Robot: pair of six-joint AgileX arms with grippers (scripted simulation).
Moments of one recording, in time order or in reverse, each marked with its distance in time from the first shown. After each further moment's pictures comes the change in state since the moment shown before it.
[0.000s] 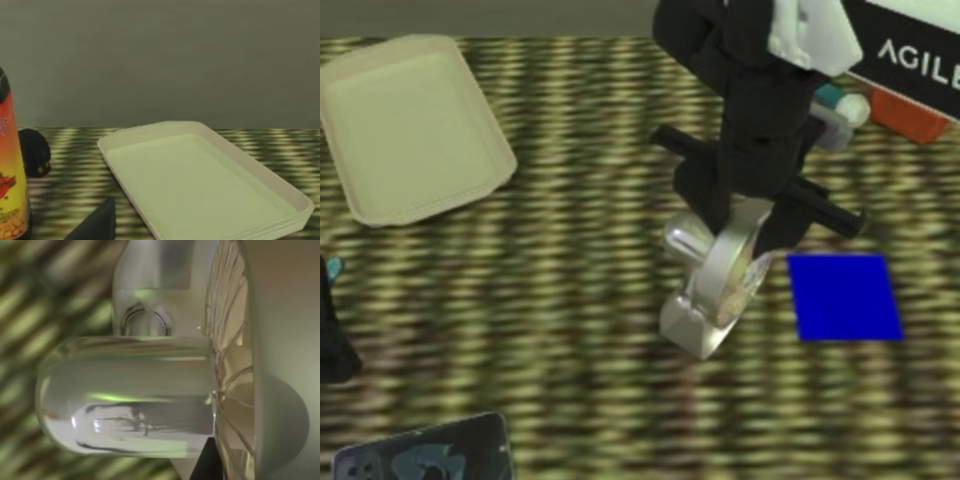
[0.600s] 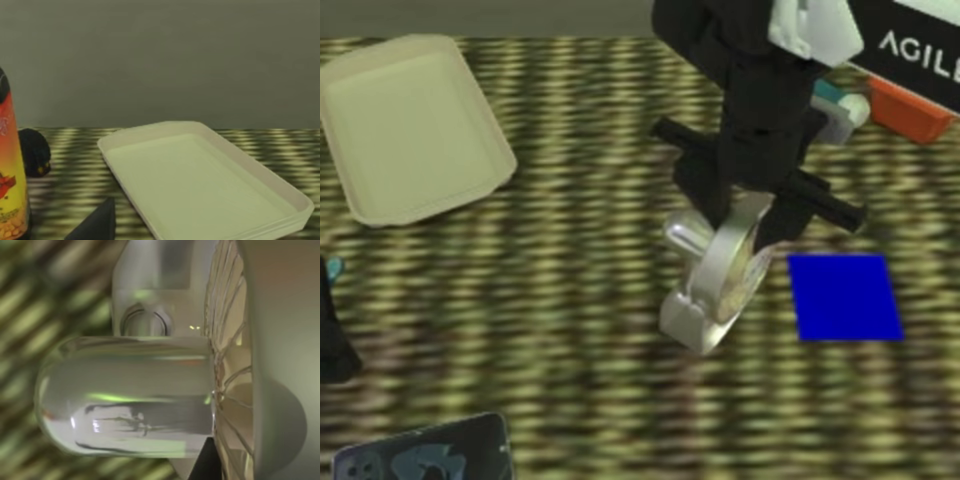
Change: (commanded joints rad) left arm 0.000 0.000 0.000 0.000 0.000 0.000; right arm -0.002 0.008 0.042 -0.039 0.001 0.005
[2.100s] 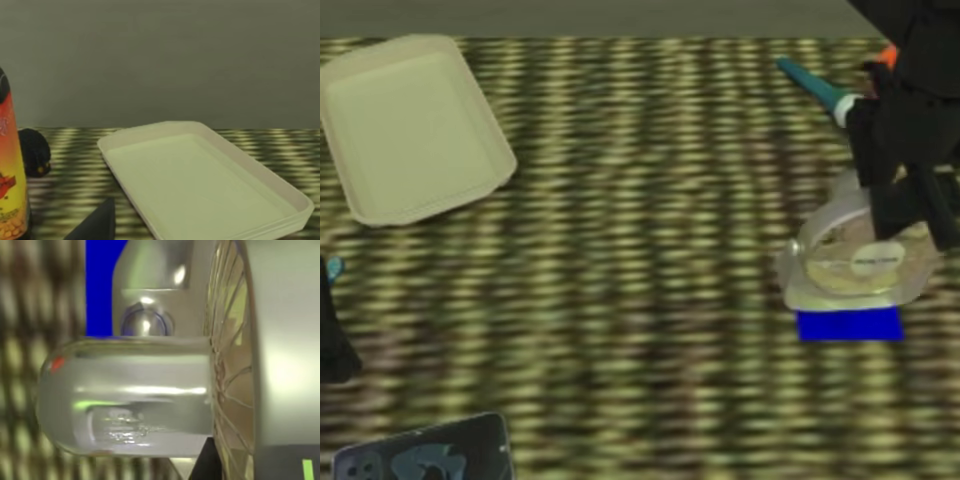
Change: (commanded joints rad) left arm 0.000 0.000 0.000 0.000 0.000 0.000; right arm -0.228 -0.253 -0.231 -0.016 0.001 0.667
